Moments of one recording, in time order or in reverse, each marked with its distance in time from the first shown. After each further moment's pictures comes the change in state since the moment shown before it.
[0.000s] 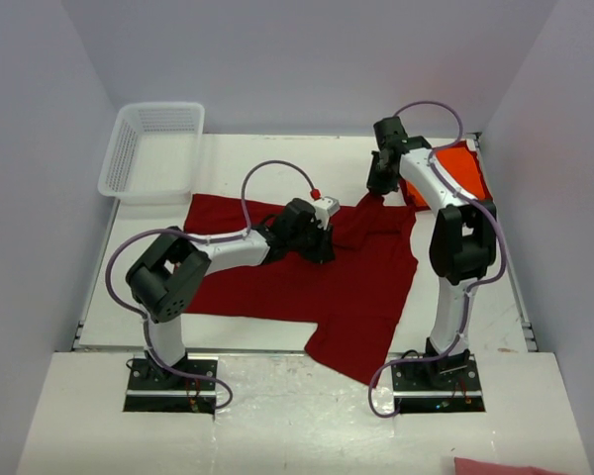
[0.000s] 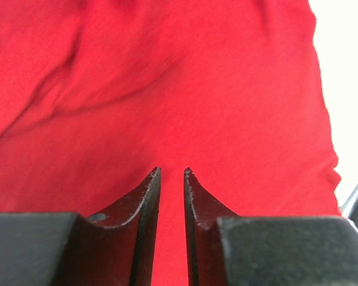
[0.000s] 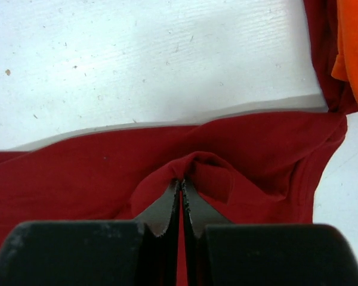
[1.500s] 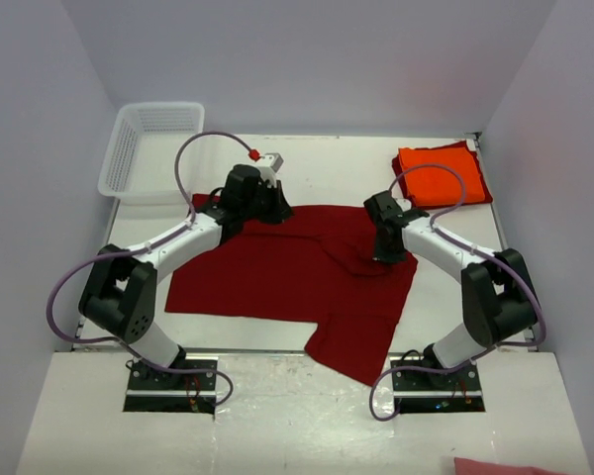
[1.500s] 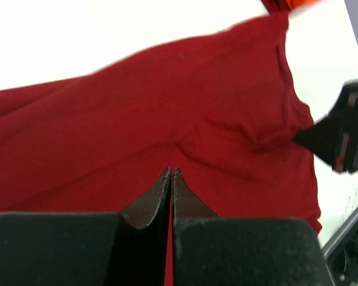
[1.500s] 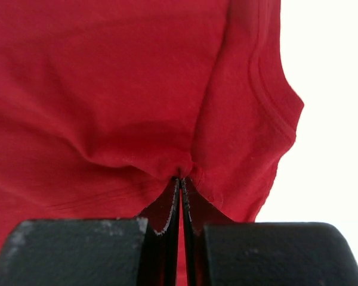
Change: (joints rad) left arm 0.280 -0.232 -0.001 -0.066 0.002 -0.053; right arm 0.183 -0.470 -0.806 0.148 0.212 0.123
